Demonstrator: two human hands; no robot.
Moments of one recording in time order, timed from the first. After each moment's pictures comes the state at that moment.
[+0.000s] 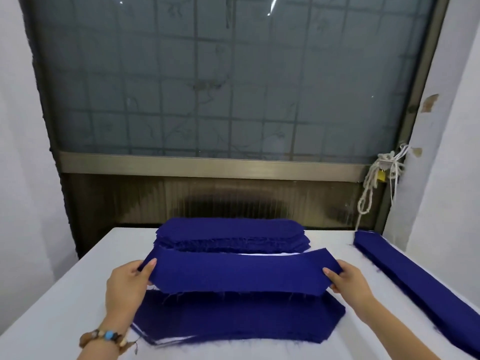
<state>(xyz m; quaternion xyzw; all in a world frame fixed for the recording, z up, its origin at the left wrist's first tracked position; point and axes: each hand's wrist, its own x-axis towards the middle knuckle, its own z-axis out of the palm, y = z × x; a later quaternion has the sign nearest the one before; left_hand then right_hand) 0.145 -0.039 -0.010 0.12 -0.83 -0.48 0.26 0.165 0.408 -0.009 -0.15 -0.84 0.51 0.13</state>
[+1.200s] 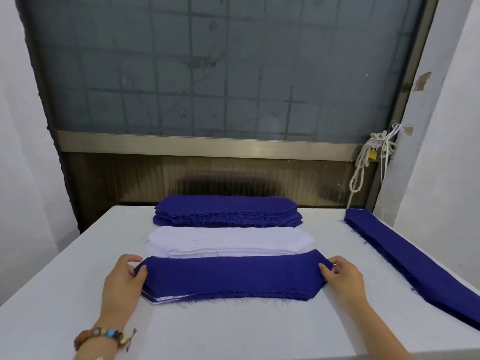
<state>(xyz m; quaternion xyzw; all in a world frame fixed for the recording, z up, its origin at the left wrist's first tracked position) 0.185 -0.050 -0.072 0.11 -0.84 -0.46 0.25 0.211 0.409 -0.060 -0.18 -0.86 0.43 0.21</state>
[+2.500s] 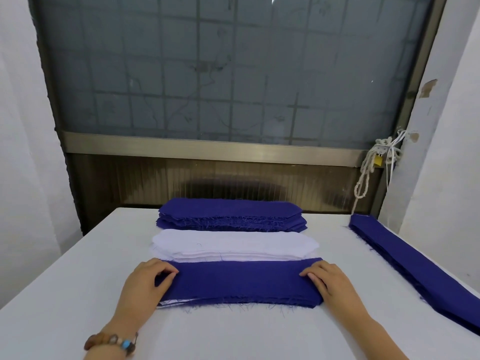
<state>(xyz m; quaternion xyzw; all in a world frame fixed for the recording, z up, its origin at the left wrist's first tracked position) 0.201 -0.030 -0.056 -0.10 -0.91 -0.32 0.23 0.226 0.386 -0.052 0.11 -0.95 0.20 0.22</state>
